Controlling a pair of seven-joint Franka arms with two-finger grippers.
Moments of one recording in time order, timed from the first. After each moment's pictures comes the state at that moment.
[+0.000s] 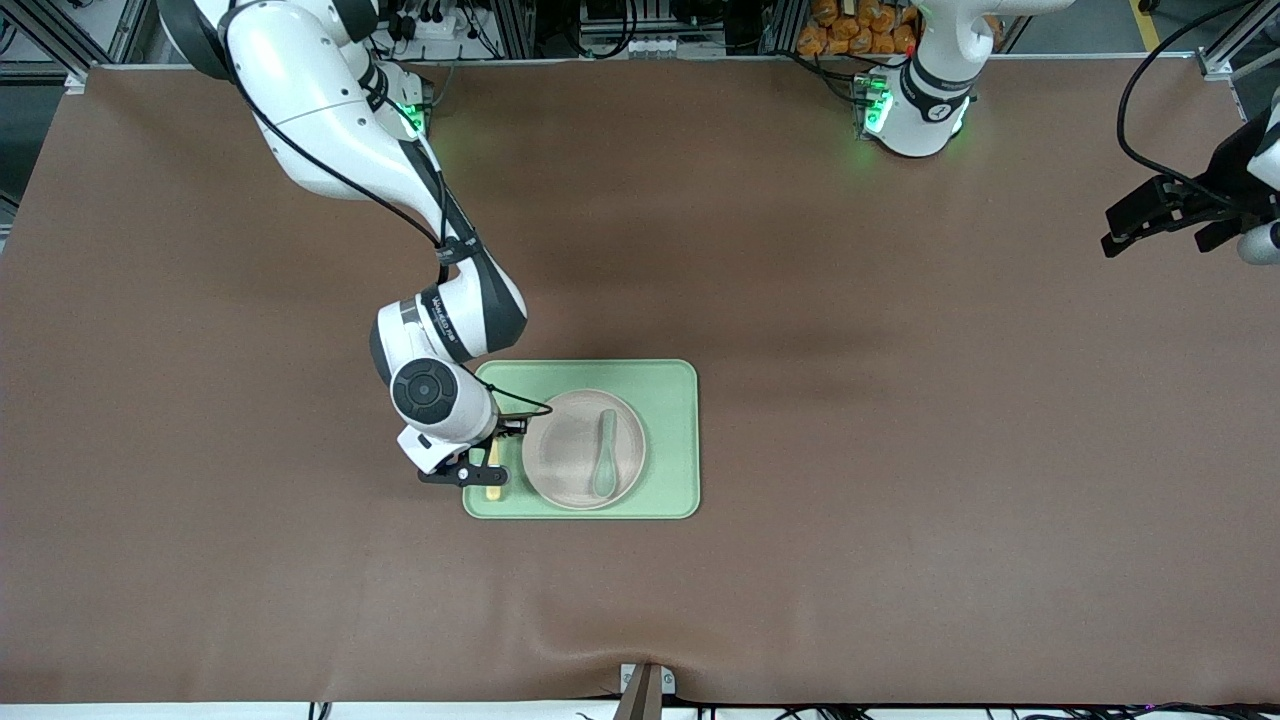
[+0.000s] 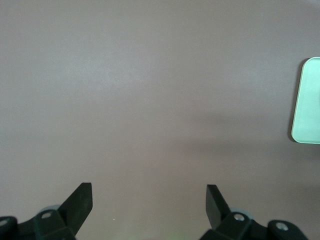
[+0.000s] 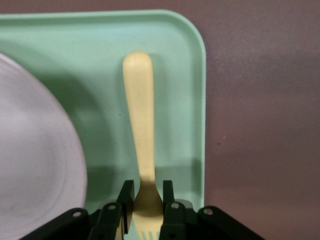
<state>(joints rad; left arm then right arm) -0.06 -0.04 0.00 -1.56 0.00 1.53 -0.10 0.48 0.76 -0.07 -1.53 0.08 2.18 0.42</state>
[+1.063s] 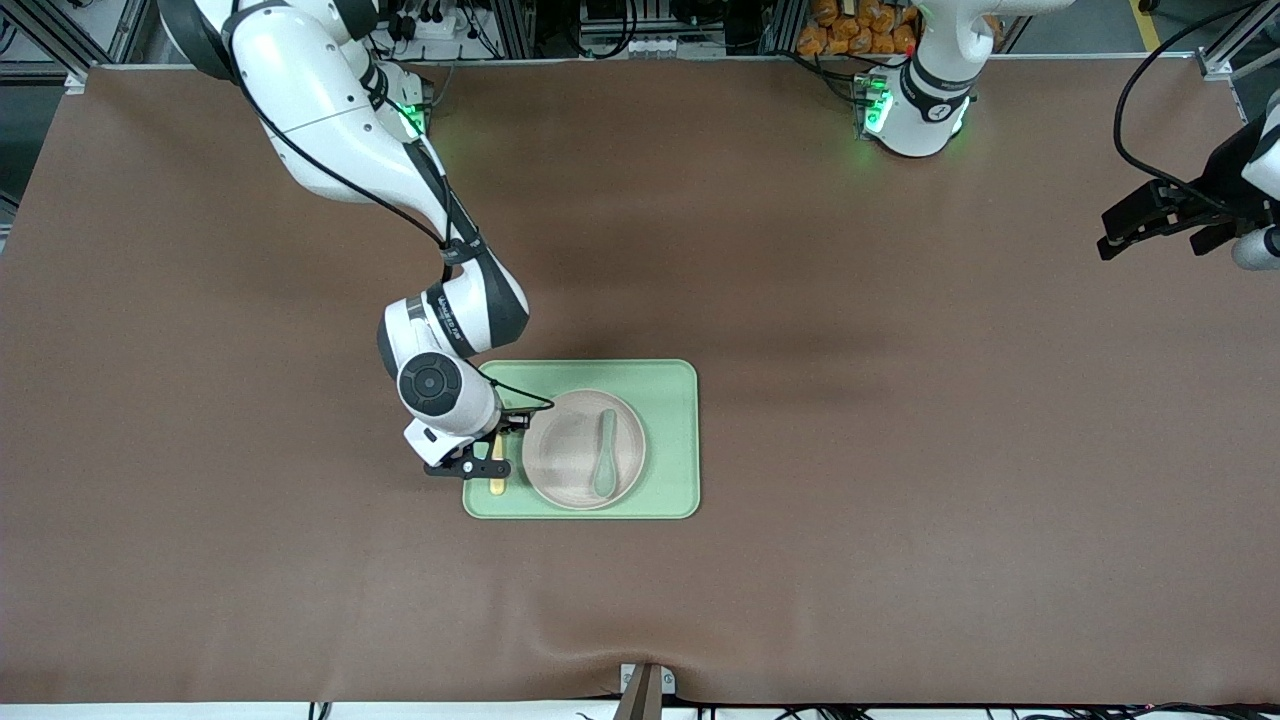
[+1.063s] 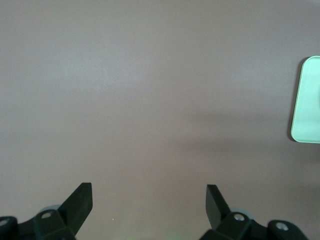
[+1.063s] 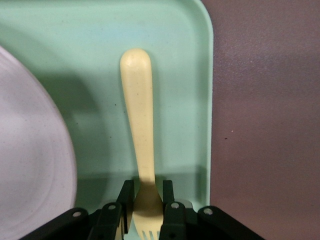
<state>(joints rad) -0.06 -0.03 0.00 -1.56 0.00 1.53 -0.10 0.48 0.75 -0.06 -1.58 0.08 2.23 0.42</state>
